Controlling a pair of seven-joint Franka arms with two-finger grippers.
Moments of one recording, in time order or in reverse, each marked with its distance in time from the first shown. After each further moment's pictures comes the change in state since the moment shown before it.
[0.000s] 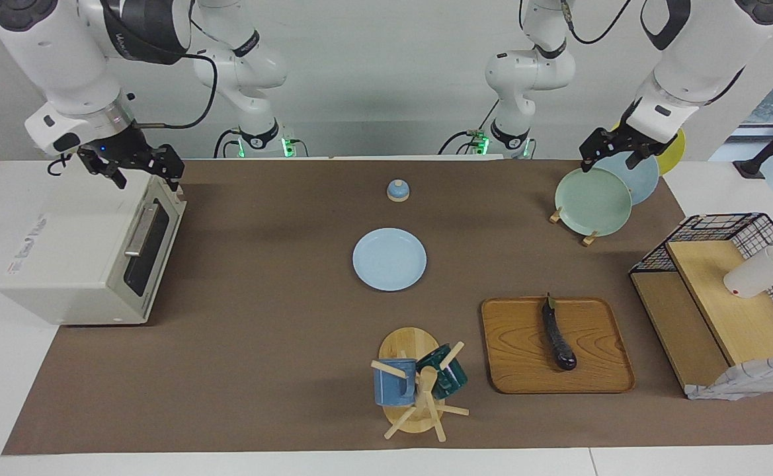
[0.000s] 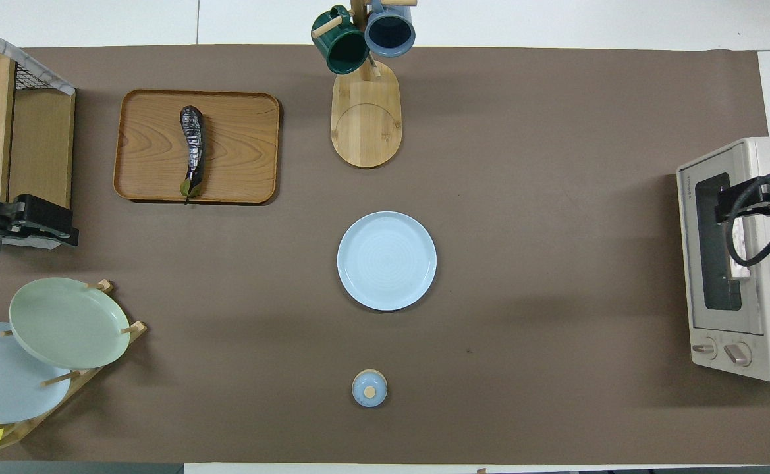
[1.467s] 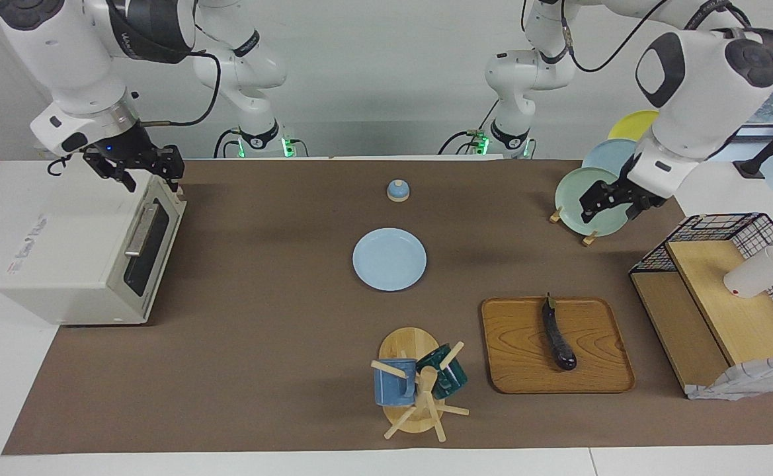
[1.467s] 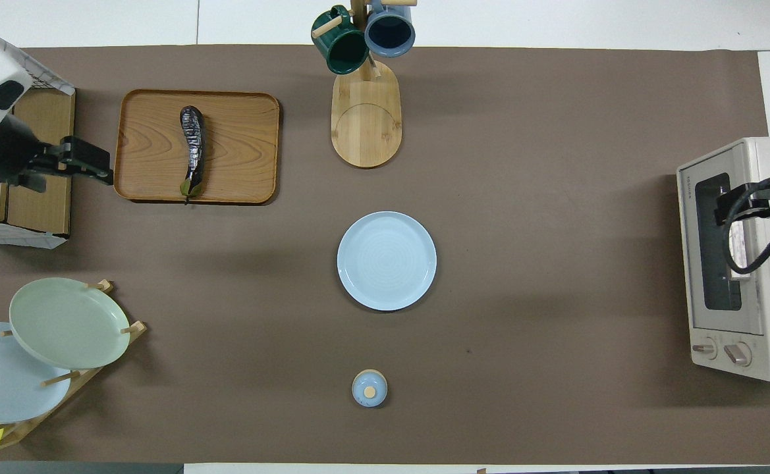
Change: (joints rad) left arm 0.000 0.247 -0.004 0.129 -0.008 0.198 0.000; right arm 0.002 -0.004 0.011 -0.008 0.000 0.004 -0.065
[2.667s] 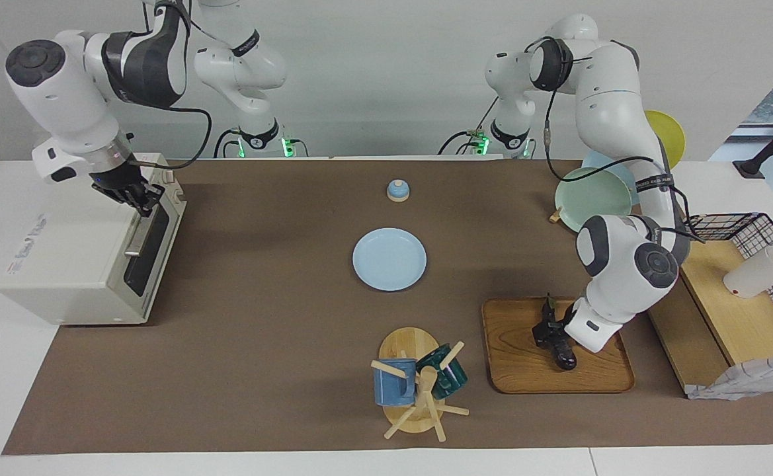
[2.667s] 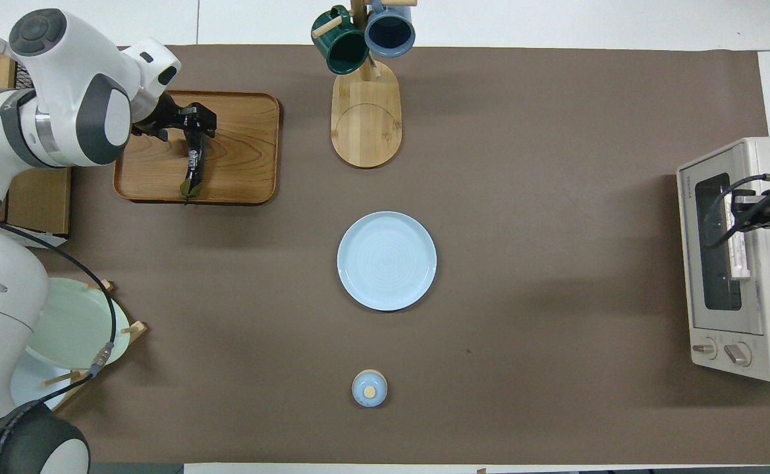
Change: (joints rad) left arm -0.034 0.501 -0.043 0.142 -0.001 0.422 0.022; right arm -0.081 -0.014 -0.014 -0.217 -0.026 0.205 0.158
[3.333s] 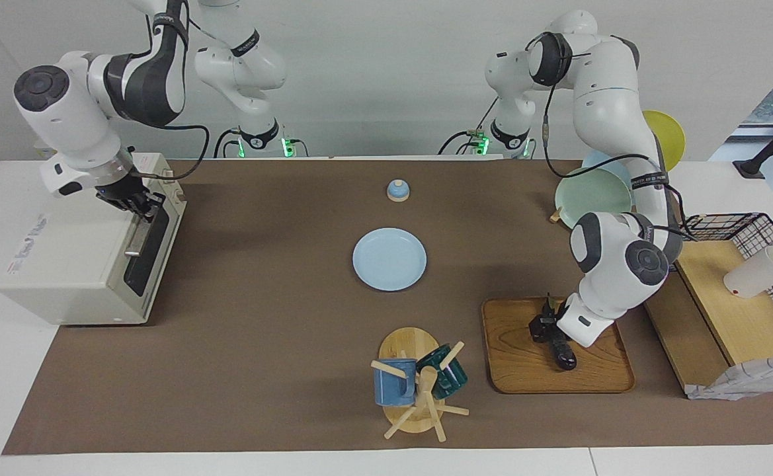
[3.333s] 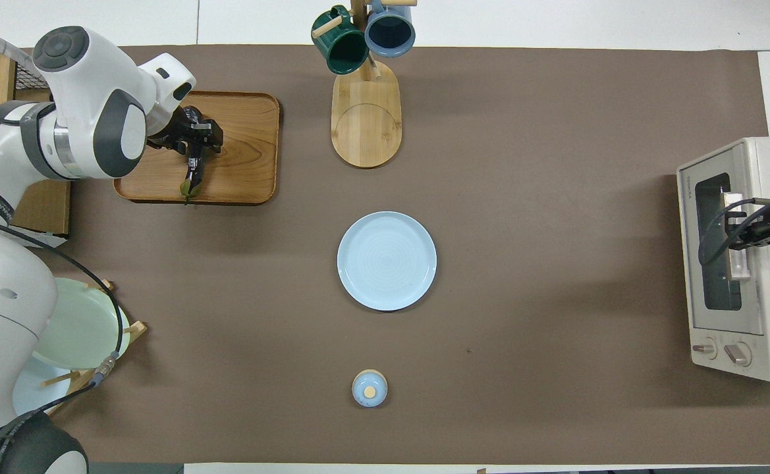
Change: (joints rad) left arm -0.005 -0.029 0.002 -0.050 0.000 0.008 0.005; right arm -0.029 0.000 -0.001 -0.088 -0.003 0.056 -0.030
